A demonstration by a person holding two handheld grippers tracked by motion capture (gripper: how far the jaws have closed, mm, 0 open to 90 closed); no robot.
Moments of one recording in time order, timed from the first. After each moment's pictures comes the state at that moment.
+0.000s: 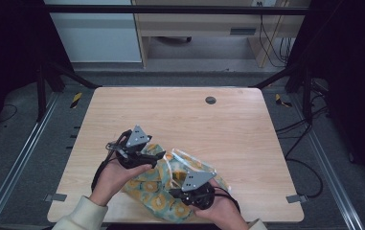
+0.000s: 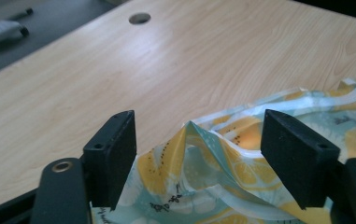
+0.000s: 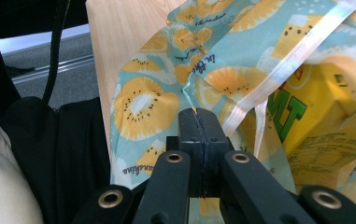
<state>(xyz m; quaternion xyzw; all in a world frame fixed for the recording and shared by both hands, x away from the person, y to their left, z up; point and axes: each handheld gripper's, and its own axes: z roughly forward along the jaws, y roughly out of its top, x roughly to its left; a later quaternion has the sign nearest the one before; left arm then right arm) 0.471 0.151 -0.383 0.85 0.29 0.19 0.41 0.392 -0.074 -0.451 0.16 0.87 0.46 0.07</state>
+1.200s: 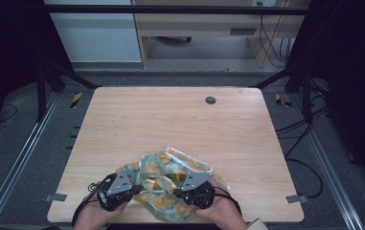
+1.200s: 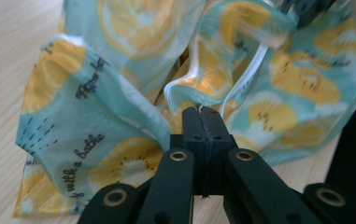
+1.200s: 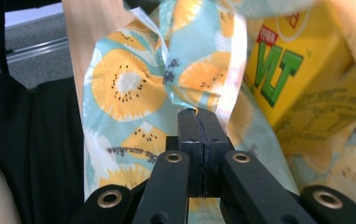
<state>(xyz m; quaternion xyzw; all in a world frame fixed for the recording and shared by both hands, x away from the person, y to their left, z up) 0.389 0.205 -0.456 0.89 0.23 0.16 0.35 0.399 -0.077 -0.467 0.19 0.89 0.42 0.08</state>
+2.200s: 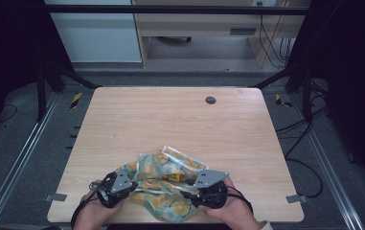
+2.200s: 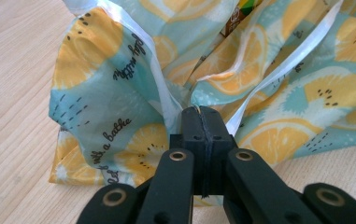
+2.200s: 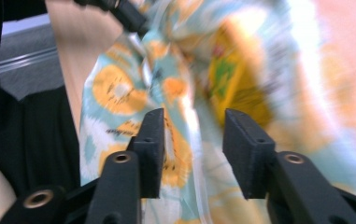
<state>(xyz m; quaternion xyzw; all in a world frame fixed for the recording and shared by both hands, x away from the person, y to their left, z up) 0.399 0.214 -0.468 0.89 0.26 0.19 0.31 0.389 -0.107 -0.435 0.21 0.87 0.44 0.13</state>
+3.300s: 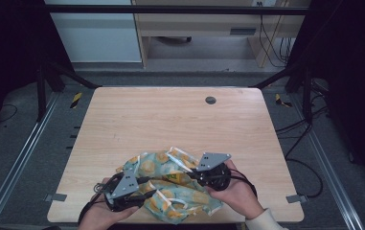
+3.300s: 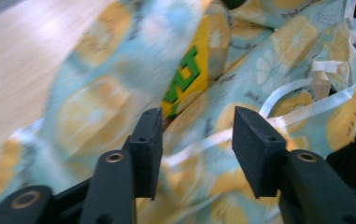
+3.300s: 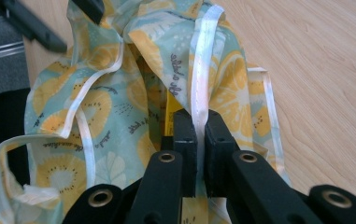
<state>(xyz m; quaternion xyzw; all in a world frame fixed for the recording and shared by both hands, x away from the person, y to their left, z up) 0.384 0.169 -0.432 0.87 0.20 0.15 0.42 0.425 -0.113 -0.415 0.20 0.88 0.41 0.13</state>
